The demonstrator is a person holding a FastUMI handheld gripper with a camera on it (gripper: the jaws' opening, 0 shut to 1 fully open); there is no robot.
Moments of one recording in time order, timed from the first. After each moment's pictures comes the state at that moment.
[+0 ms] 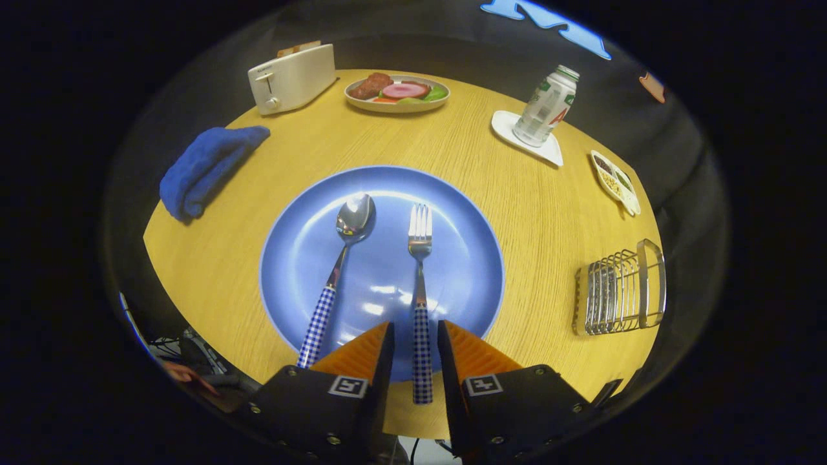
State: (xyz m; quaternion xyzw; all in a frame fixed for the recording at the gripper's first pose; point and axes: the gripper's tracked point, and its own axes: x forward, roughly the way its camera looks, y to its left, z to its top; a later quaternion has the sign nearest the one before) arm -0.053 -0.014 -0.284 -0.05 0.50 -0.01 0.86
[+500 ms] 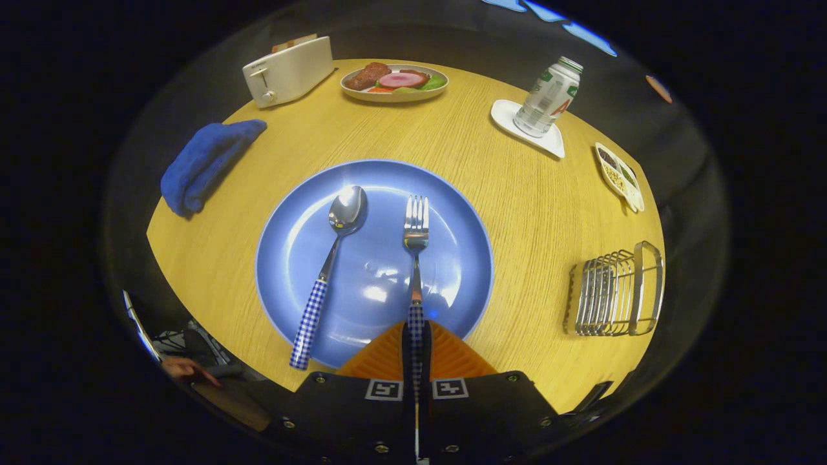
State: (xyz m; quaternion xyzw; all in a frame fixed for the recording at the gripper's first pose) arm -0.057 -0.027 -0.264 -0.07 0.52 0.02 0.85
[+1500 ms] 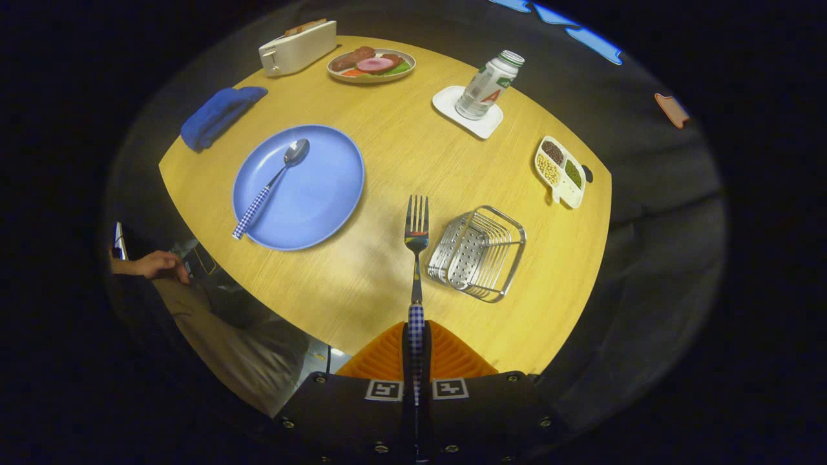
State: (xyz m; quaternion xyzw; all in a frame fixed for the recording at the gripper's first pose) arm -0.141 -0.190 -0.166 -0.17 0.61 0.03 0.77
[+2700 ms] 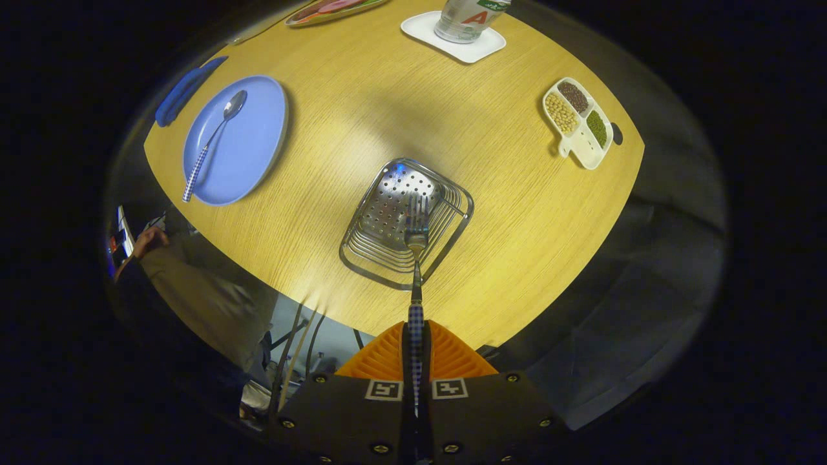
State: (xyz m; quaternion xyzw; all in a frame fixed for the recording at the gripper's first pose) arm -0.105 -0.269 -0.177 -0.17 0.76 0.05 0.62
